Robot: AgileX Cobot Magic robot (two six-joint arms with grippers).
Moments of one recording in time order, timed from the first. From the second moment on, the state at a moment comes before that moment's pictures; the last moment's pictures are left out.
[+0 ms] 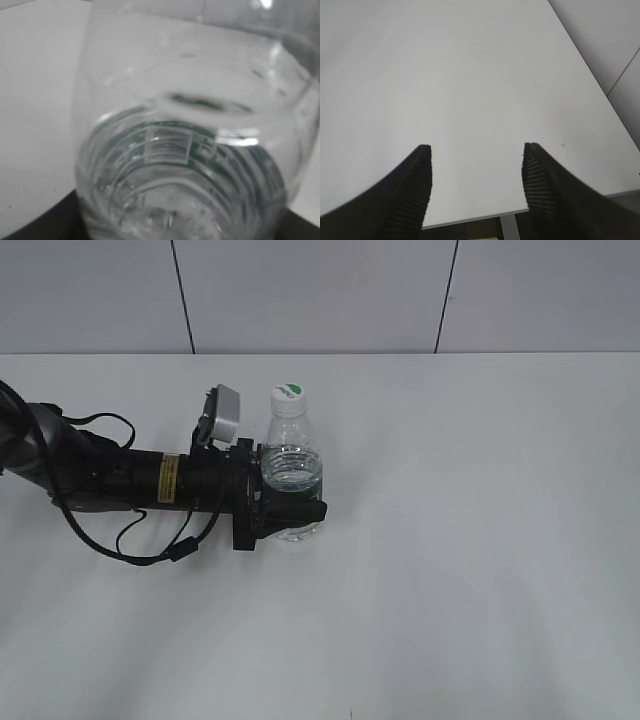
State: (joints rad) left arm -0.25 2.38 -1.18 1.39 -1.21 -0.64; right arm -0.08 -0.01 -0.51 -0.01 1.09 -0.12
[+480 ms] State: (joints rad) left arm -0.27 2.38 -1.18 1.39 -1.21 -0.64; right arm -0.08 -0.01 -0.51 -0.01 1.09 -0.12
